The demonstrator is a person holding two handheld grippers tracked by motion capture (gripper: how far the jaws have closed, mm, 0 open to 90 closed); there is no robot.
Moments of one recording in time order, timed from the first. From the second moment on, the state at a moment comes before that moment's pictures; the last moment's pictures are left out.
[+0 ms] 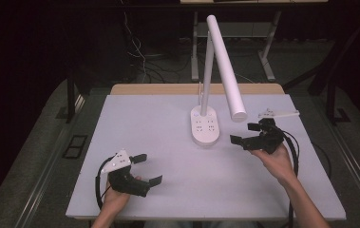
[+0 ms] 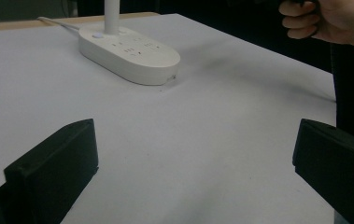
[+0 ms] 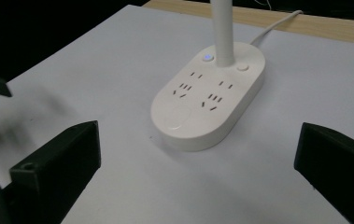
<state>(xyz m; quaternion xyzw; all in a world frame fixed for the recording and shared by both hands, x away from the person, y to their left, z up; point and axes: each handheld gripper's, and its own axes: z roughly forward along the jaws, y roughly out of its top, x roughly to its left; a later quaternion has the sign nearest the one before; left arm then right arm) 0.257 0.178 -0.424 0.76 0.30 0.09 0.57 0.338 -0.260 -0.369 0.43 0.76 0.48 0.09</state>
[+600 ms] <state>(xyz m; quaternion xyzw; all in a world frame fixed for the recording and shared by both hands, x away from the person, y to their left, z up) 0.257 0.177 -0.424 0.76 0.30 0.09 0.56 0.271 -0.291 -0.396 0.44 0.74 0.50 0.10</state>
